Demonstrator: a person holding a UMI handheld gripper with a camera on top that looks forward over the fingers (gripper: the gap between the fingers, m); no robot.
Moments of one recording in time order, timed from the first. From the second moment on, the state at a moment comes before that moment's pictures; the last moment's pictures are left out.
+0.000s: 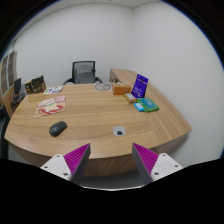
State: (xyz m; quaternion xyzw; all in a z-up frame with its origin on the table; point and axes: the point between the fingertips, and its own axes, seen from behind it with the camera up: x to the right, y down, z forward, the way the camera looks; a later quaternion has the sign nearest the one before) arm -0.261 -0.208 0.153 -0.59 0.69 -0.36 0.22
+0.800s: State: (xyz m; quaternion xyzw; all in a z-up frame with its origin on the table) arm -0.281 -0.108 0.131 -0.60 0.68 -0.34 0.23
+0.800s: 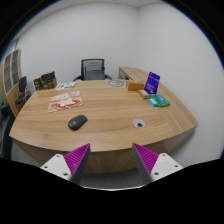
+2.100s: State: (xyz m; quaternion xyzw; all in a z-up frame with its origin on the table) arm -0.123 0.060 0.022 -0.64 0.66 -0.30 0.28
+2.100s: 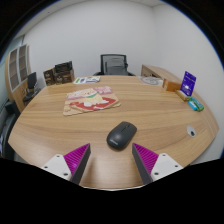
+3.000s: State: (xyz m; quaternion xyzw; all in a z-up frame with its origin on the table) arm -0.011 0.058 -0.016 -0.65 0.64 -0.29 0.29
